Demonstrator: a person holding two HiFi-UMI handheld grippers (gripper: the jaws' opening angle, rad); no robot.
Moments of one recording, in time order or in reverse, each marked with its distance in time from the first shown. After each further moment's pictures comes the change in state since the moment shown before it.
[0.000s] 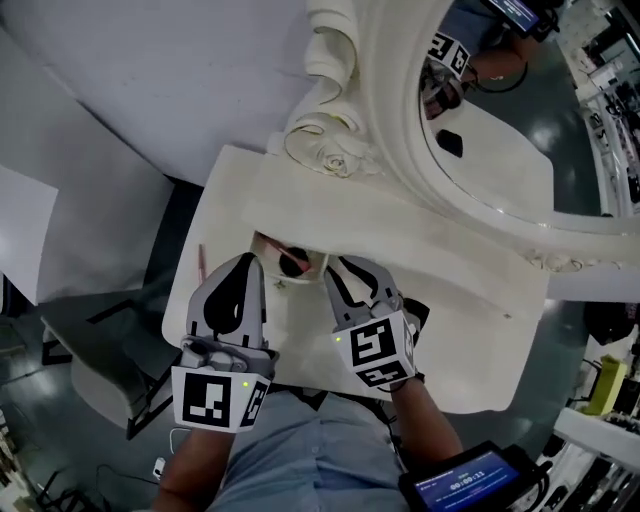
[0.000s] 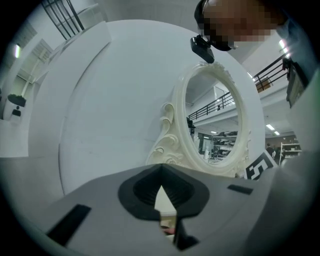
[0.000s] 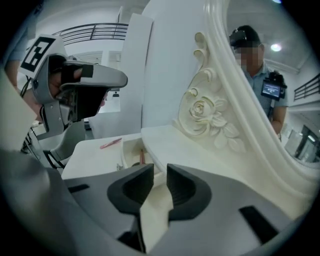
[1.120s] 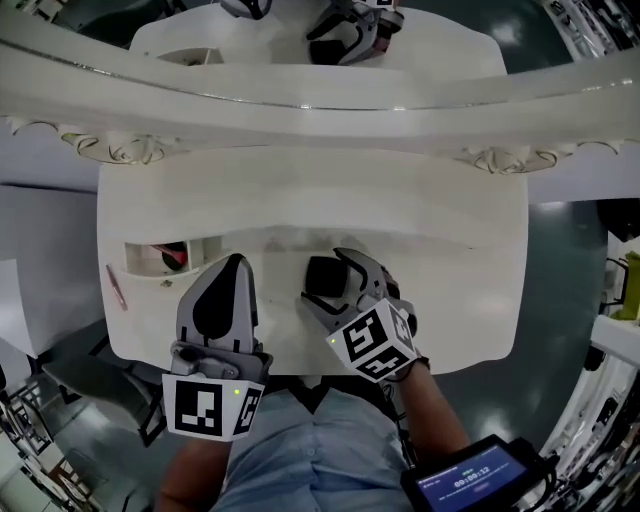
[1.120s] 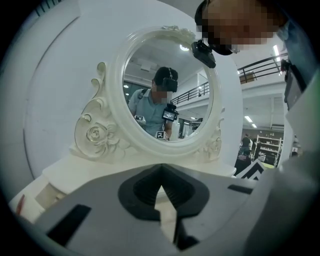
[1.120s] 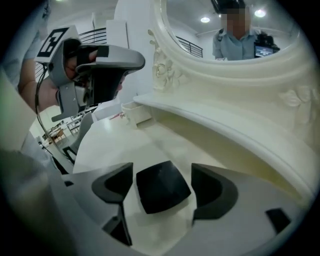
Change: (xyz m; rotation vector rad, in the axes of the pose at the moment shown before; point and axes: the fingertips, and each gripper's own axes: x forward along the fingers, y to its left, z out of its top) left arm 0.051 -0.189 -0.069 0.055 0.206 -0.255; right arm -0.081 -0.037 -0.177 0.210 0.117 0.125
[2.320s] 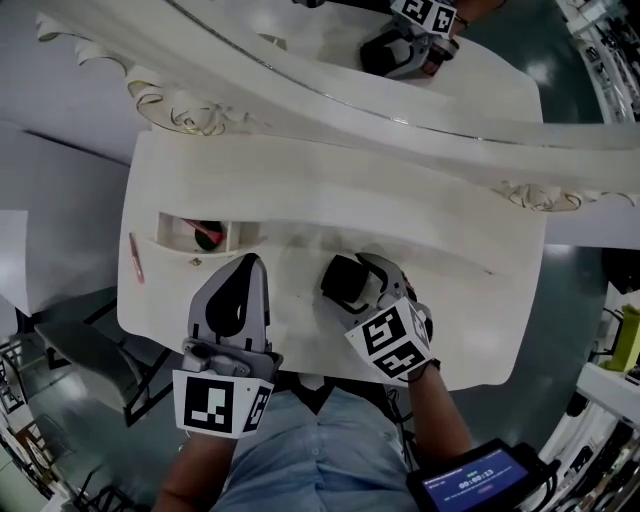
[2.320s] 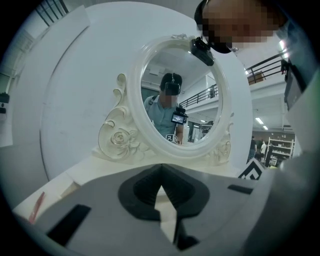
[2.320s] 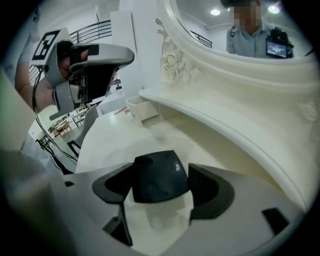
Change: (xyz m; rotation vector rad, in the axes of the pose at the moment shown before) left arm -0.032 0.029 -0.002 -0.027 -0.044 0.125; right arm 0.012 0.005 0.004 -0.065 0.072 0.054
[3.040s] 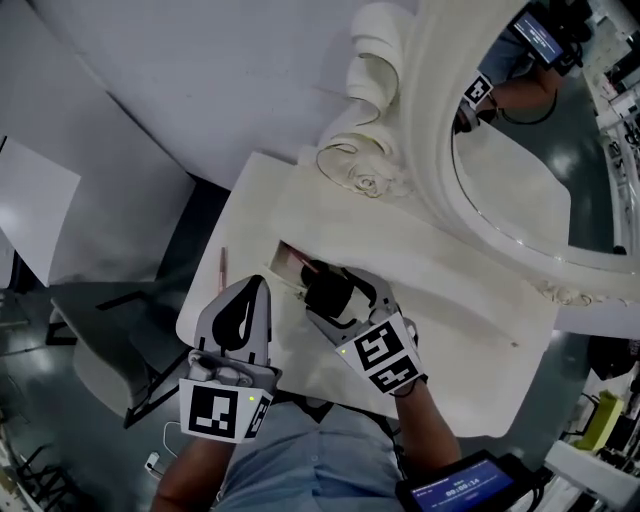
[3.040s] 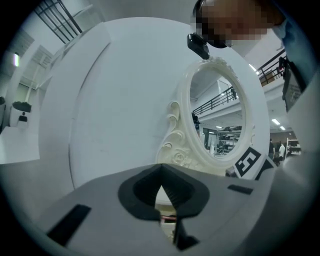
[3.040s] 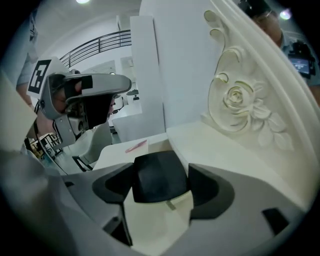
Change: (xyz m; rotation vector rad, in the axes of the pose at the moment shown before) left arm -0.077 0.159 0.039 -0.017 -0.110 0.185; right arm 0.069 0.092 0.181 -0.145 -0.132 0.132
